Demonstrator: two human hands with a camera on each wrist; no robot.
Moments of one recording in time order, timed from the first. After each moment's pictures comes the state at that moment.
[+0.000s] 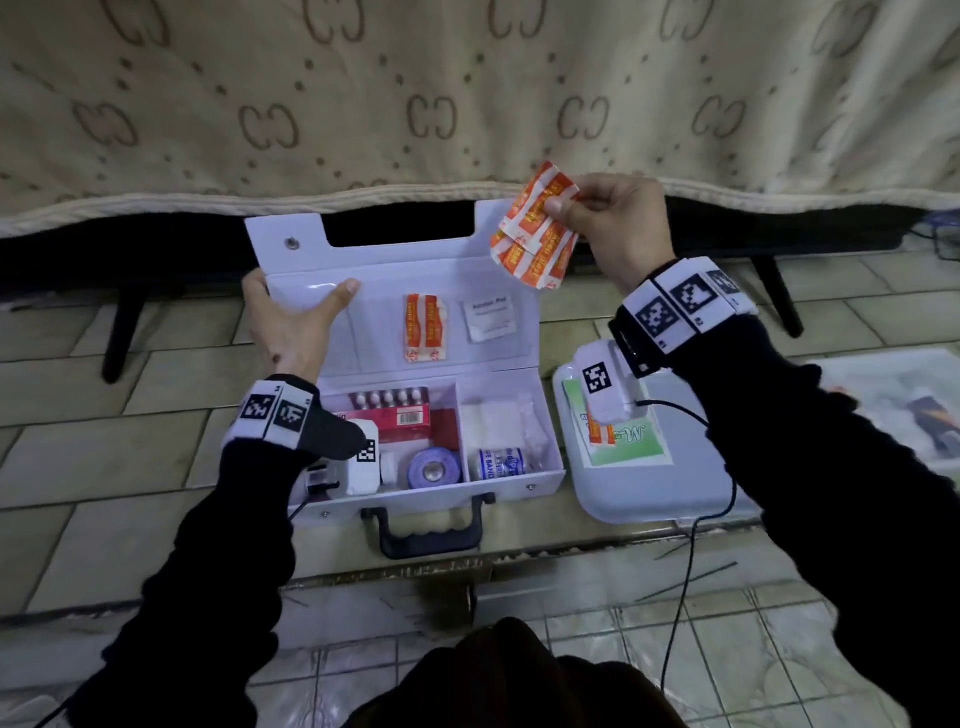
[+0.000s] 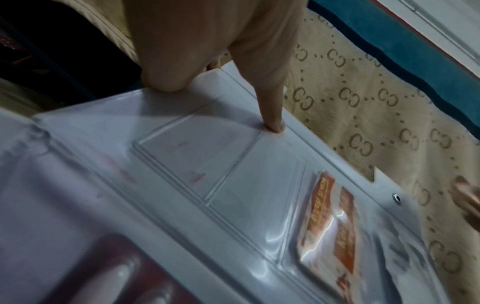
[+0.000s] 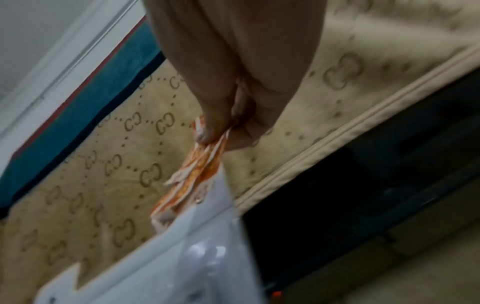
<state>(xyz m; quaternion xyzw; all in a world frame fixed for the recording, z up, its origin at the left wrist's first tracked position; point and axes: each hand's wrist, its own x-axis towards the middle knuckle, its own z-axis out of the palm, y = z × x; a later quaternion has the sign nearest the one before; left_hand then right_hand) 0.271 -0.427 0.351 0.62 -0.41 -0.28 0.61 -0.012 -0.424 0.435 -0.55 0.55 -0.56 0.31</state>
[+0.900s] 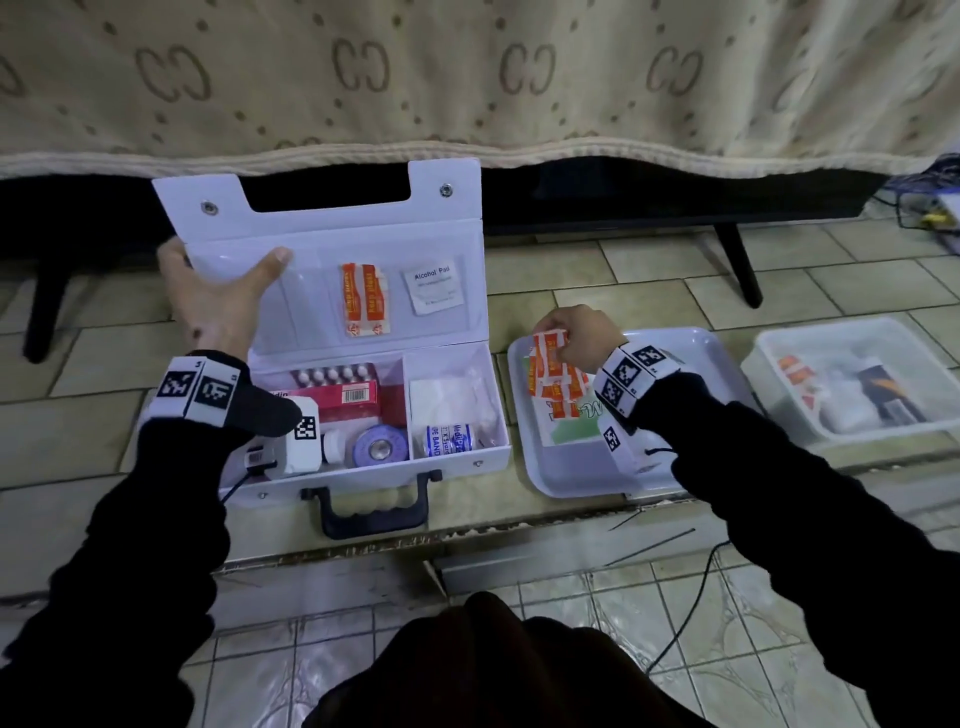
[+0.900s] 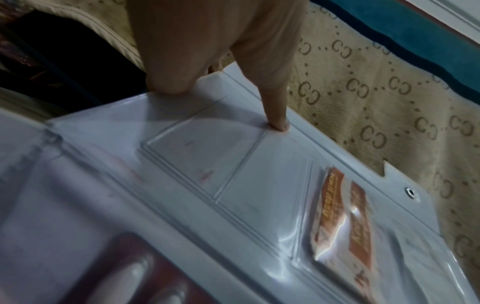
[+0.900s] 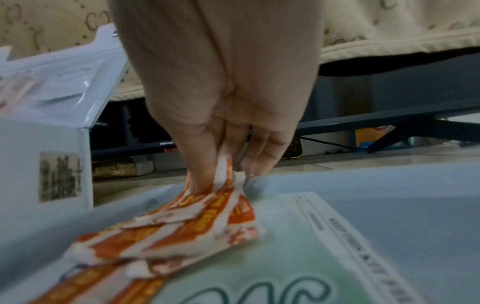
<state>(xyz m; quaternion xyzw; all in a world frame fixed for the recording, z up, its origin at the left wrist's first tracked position) 0.271 -0.432 0.346 0.64 -0.42 -0.26 0.59 -0.067 -0.381 0.333 -0.64 0.71 -0.08 0.27</state>
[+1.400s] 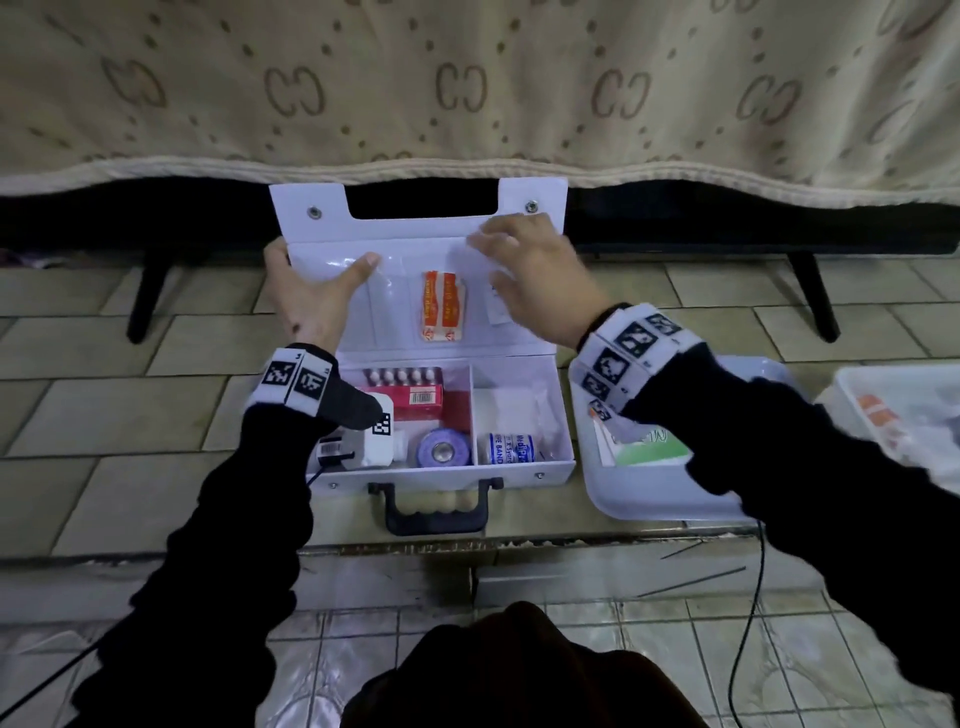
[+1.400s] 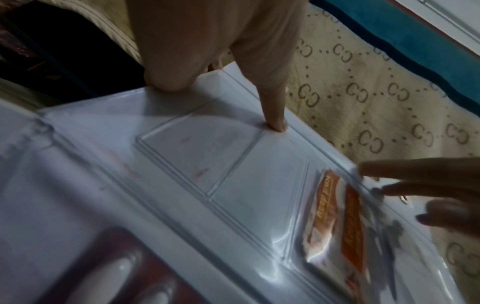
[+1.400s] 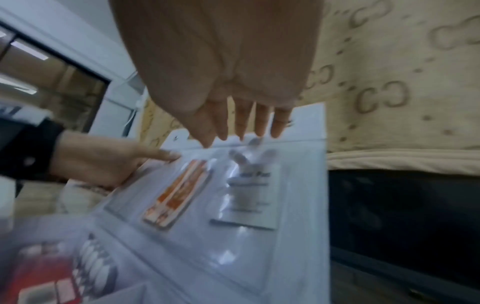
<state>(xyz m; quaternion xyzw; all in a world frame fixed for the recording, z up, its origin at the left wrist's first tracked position) 0.269 -0.431 0.349 0.62 -0.40 -0.29 0.61 0.047 -0.396 0.408 -0.84 0.52 -0.18 0.03</state>
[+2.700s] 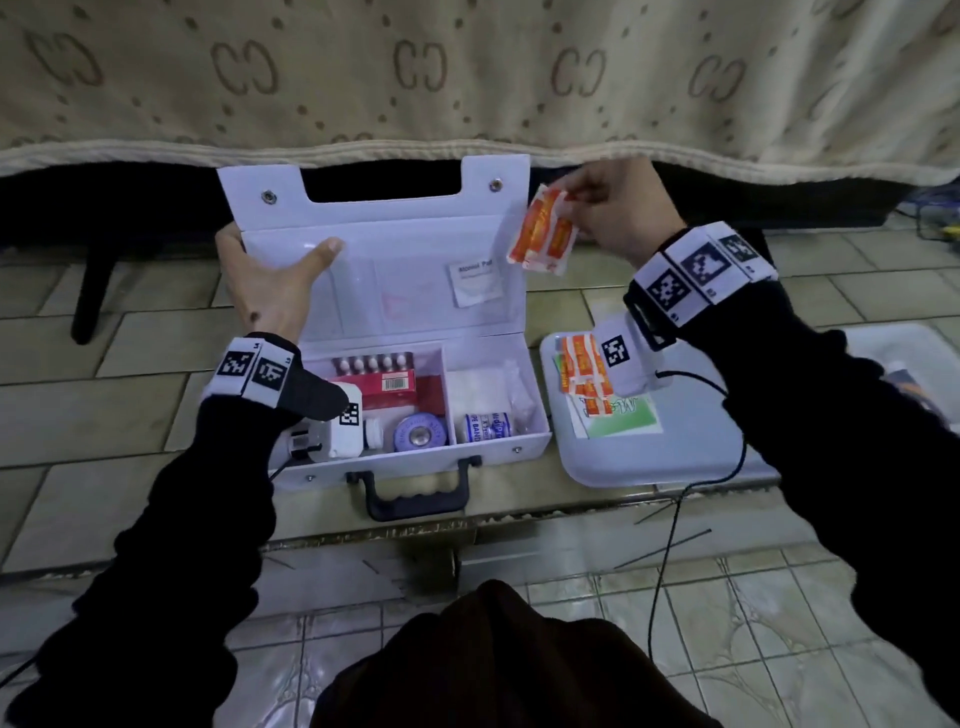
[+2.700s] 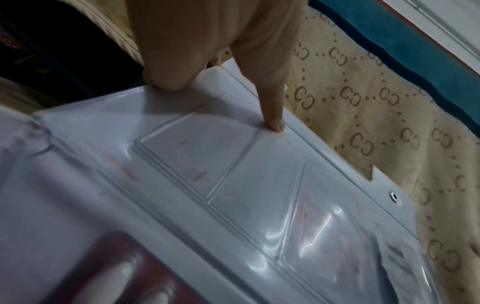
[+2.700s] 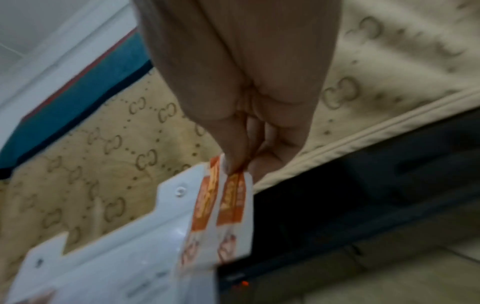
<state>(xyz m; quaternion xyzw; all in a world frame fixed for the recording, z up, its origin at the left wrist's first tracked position) 0.275 -0.427 0.348 0.61 -0.42 -0.29 0.60 -0.025 -0.412 0.432 -0.61 0.65 -0.38 0.24</state>
